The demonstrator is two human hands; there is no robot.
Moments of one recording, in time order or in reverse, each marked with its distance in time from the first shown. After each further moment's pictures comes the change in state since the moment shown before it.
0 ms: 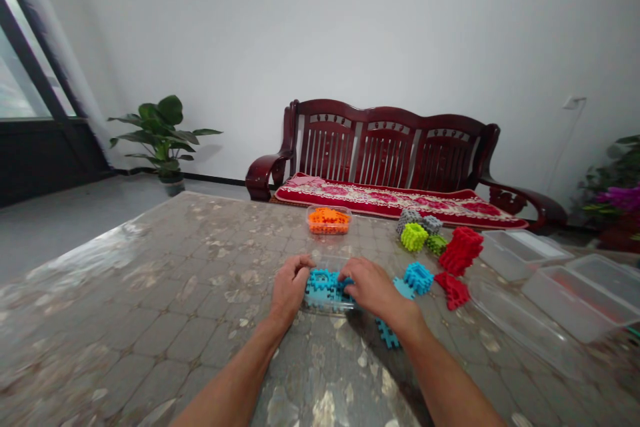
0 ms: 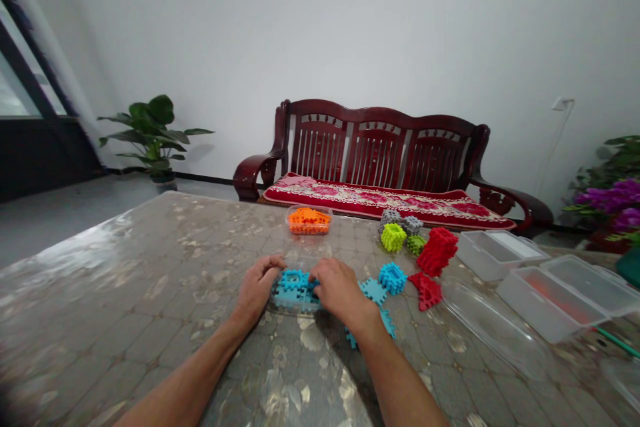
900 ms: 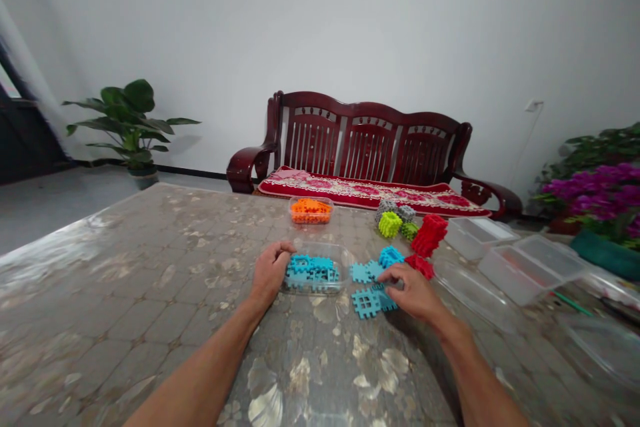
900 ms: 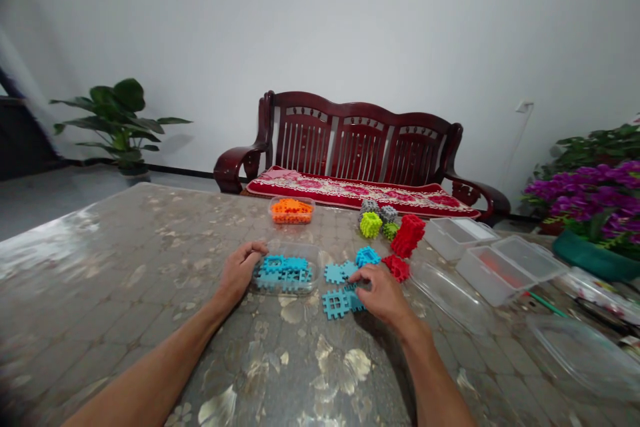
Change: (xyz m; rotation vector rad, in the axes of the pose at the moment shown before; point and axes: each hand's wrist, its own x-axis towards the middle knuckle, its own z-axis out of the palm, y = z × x) left_hand 0.003 -0.001 0.000 0.018 -0.003 -0.025; right_hand -0.106 0.094 -0.006 0.204 0.159 0.261
